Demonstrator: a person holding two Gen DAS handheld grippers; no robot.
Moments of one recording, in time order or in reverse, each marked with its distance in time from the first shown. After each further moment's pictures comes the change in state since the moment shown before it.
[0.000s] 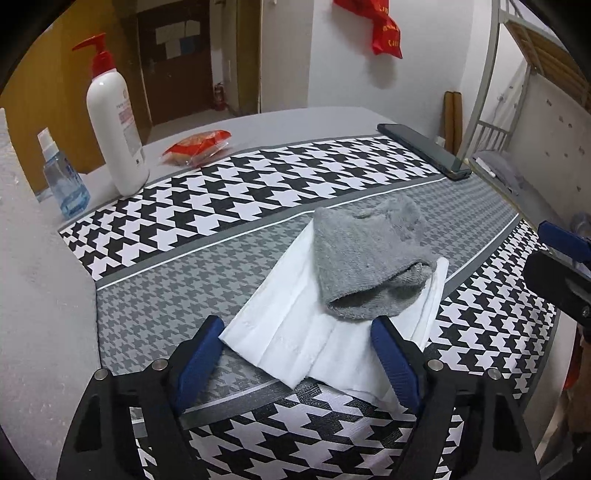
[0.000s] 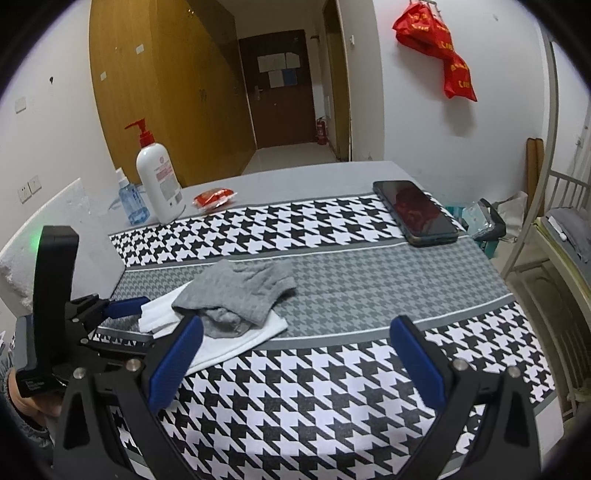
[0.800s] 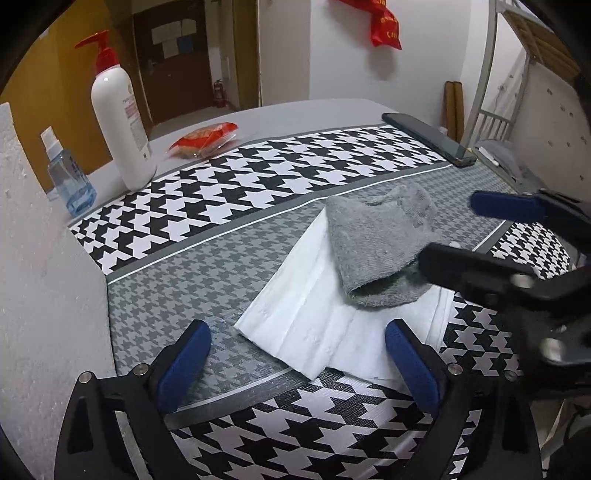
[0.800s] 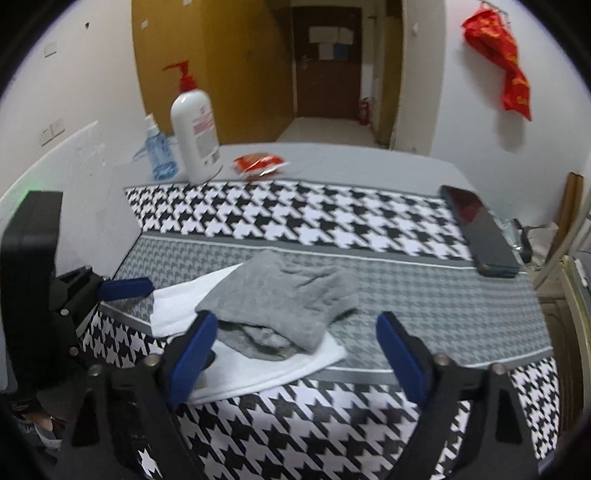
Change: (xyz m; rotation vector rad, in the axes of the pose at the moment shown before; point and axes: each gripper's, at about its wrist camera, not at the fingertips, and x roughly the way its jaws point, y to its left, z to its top) left arm -0.002 0.007 -0.007 0.027 0.027 0.023; right arm 0.052 0.044 0.017 -0.186 0.136 0.093
